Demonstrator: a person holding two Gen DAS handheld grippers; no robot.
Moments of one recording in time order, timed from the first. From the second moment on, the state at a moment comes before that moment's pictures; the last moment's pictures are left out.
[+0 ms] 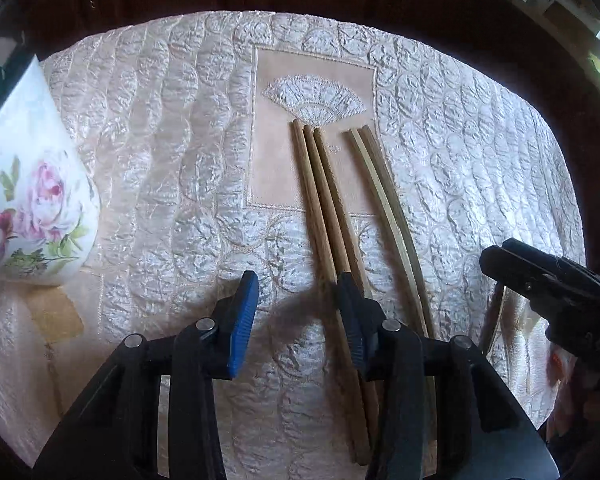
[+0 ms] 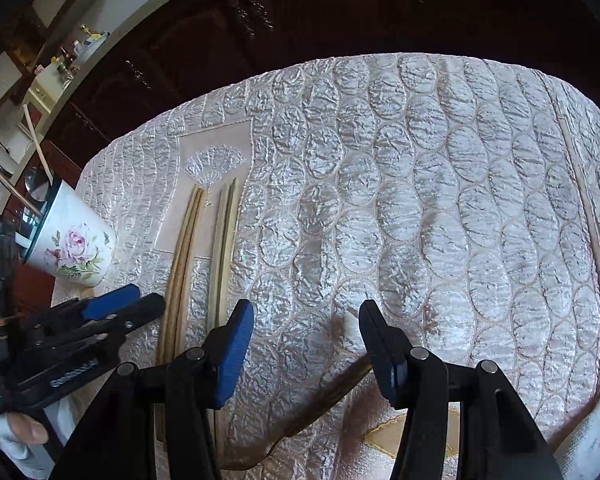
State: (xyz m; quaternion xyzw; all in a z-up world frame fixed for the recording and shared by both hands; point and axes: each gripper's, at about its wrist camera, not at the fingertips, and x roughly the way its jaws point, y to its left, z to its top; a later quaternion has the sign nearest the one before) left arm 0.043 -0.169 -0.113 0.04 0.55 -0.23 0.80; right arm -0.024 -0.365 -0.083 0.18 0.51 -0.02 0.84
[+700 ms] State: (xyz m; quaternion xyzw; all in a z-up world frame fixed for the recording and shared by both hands) left arm 0.040 -0.130 -0.111 0.02 0.57 -0.23 0.79; right arm 0.073 -0.318 -0.116 0.15 0.53 0.05 0.84
